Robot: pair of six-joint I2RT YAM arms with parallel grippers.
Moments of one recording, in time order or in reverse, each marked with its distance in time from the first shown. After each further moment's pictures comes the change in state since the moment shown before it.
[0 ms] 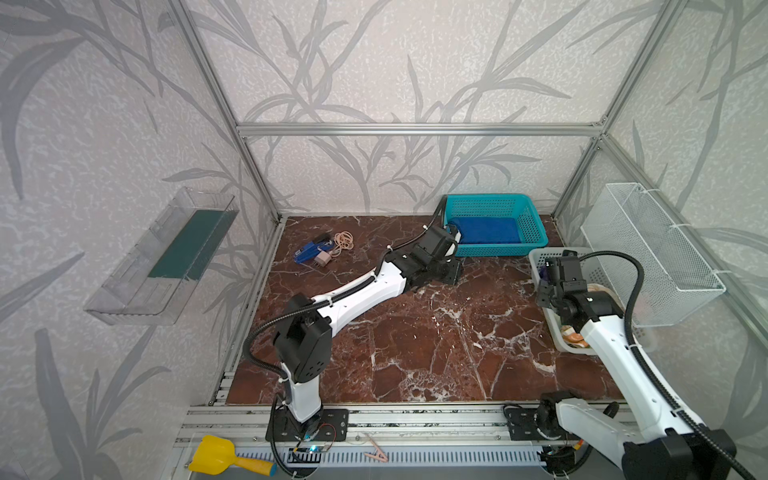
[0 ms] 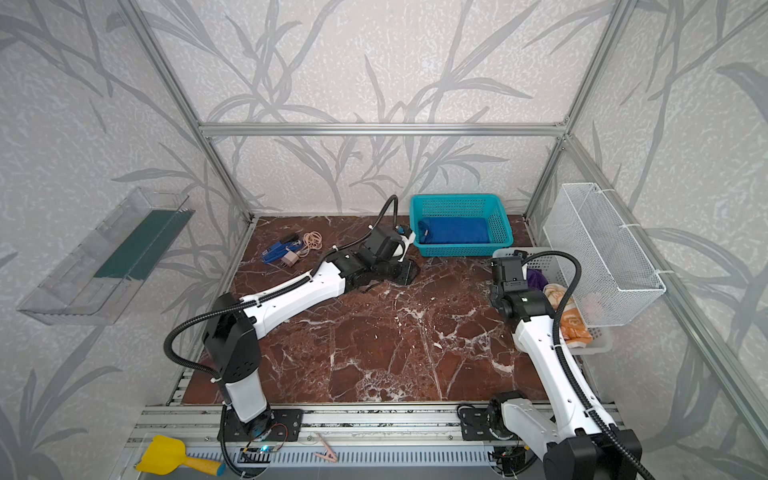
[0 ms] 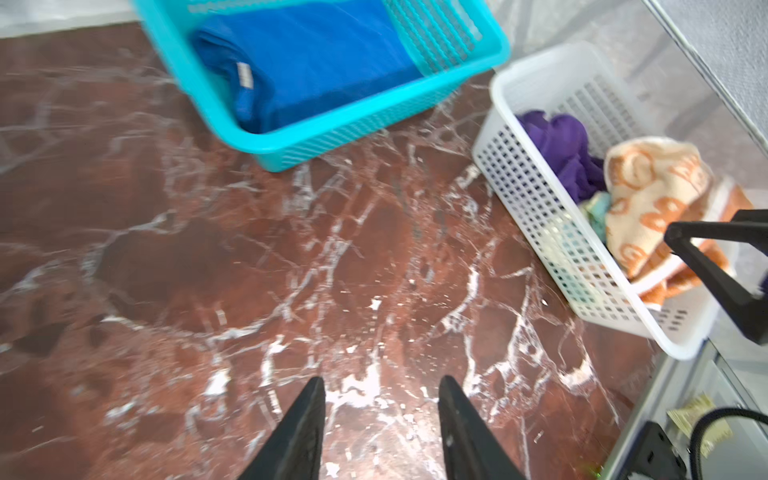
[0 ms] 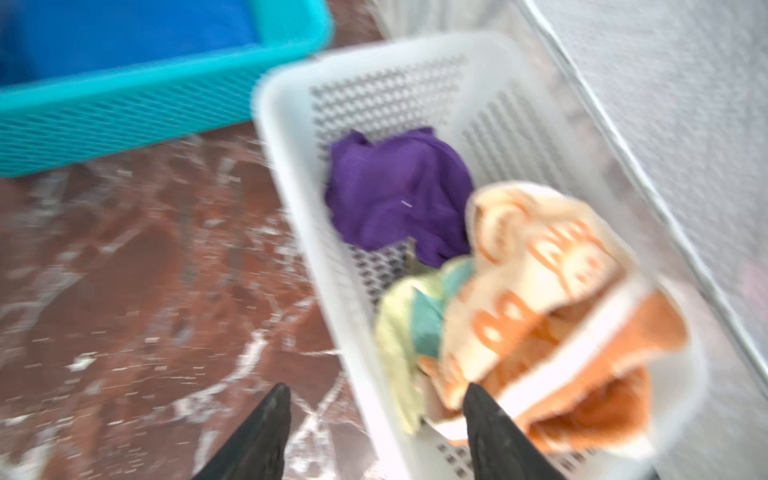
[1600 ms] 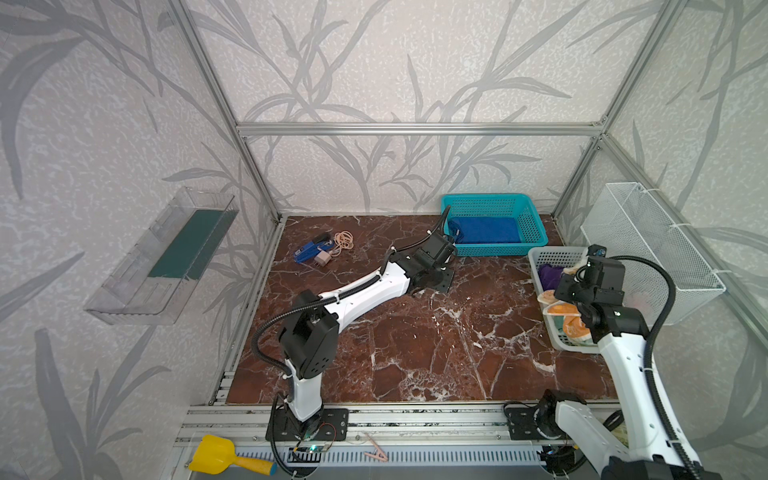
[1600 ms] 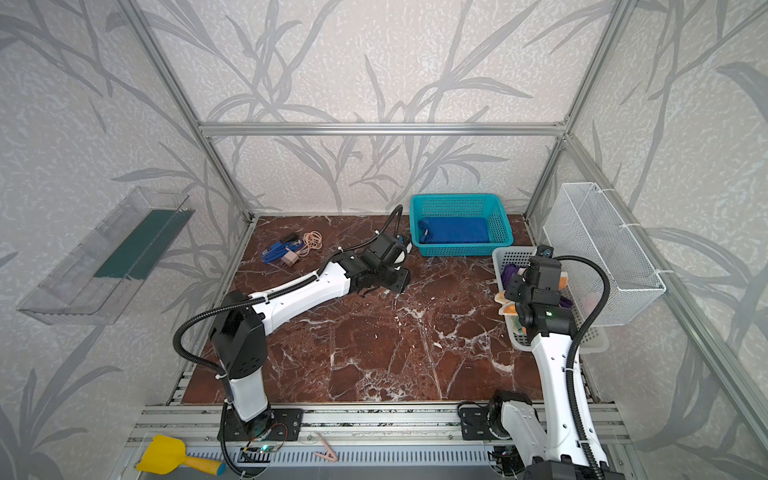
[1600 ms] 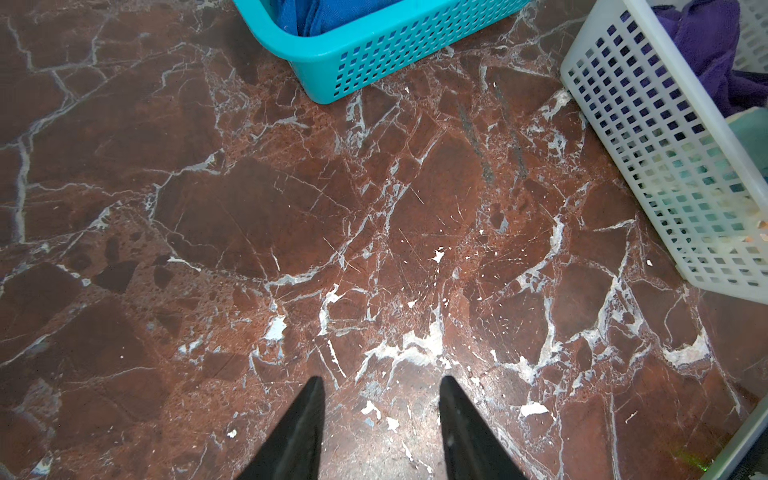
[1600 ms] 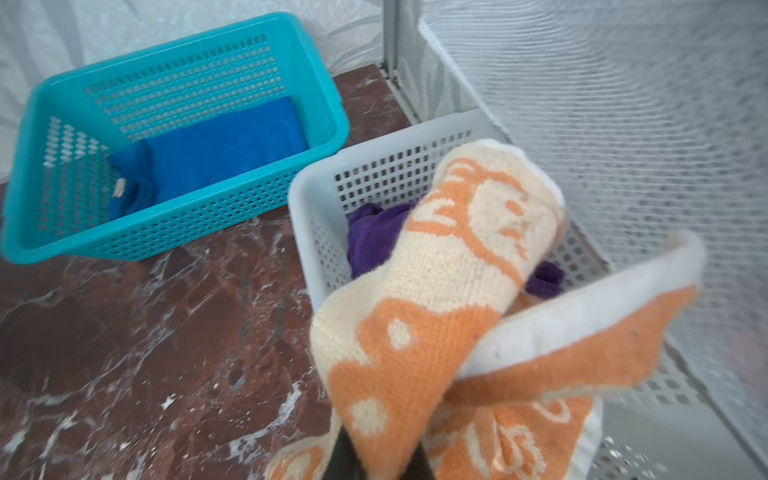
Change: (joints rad) left arm 0.013 0.017 -0.020 -0.123 -0.114 0.058; right arm -0.230 -0.080 0.027 0.155 -0.420 -0.182
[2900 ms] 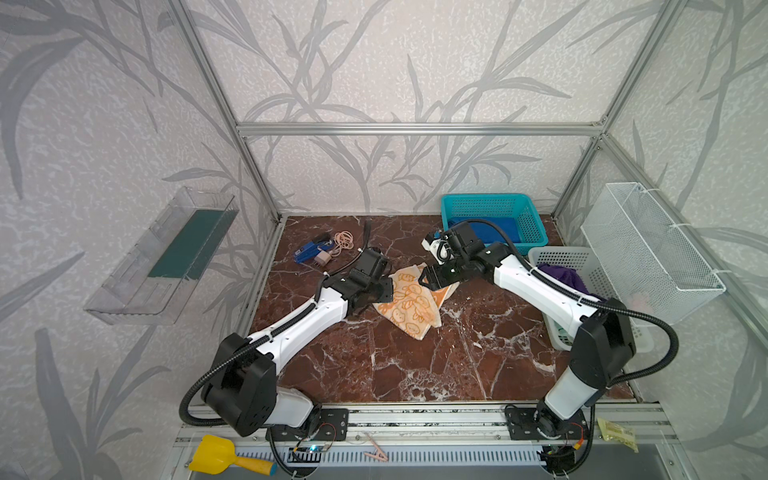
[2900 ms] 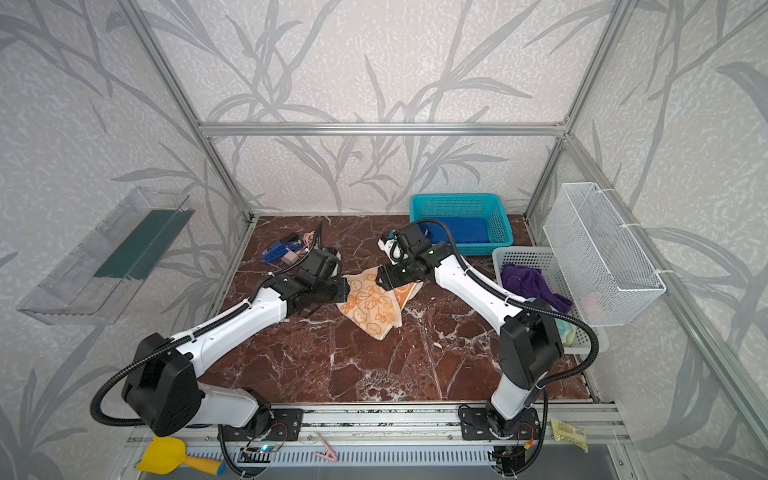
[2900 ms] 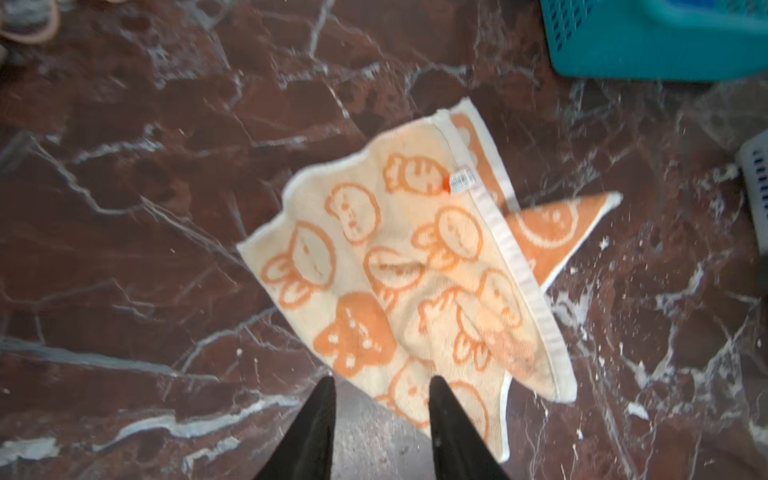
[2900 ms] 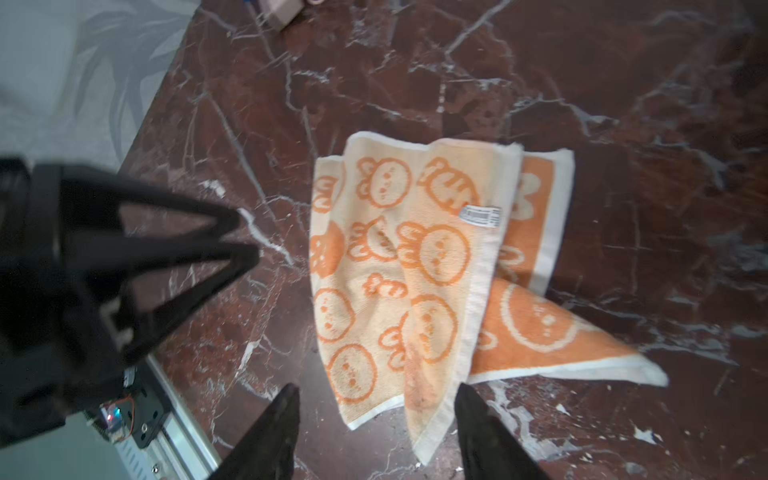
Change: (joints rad) left arm 0.215 -0.457 -0.585 0.058 -0.027 -0.220; right arm 0.727 0.781 0.534 -0.031 -0.399 0.059
